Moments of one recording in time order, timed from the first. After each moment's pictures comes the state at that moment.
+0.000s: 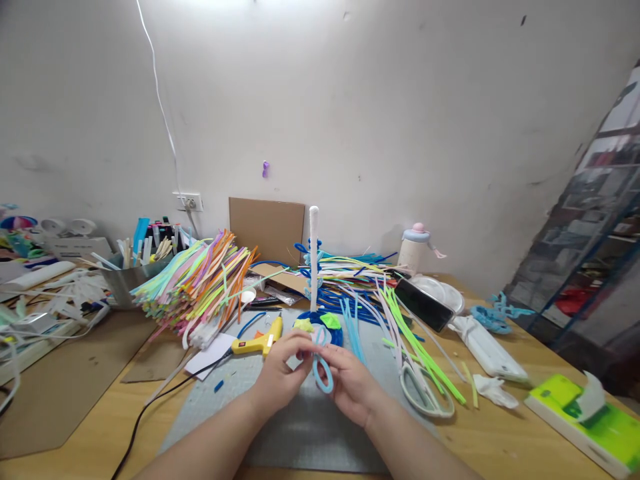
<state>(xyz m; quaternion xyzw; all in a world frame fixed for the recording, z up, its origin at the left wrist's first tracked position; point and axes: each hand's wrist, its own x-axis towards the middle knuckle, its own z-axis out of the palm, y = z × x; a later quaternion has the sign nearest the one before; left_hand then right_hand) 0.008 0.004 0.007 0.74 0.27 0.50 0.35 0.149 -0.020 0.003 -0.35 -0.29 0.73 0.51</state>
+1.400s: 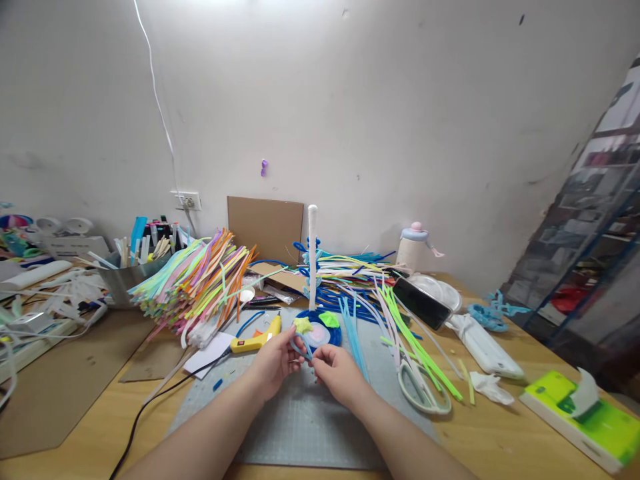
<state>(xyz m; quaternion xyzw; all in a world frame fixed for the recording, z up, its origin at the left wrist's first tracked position) 0.007 0.024 -0.001 0.36 0.38 0.41 0.74 0.149 -0.004 -0.019 -0.51 -0.58 0.49 0.41</state>
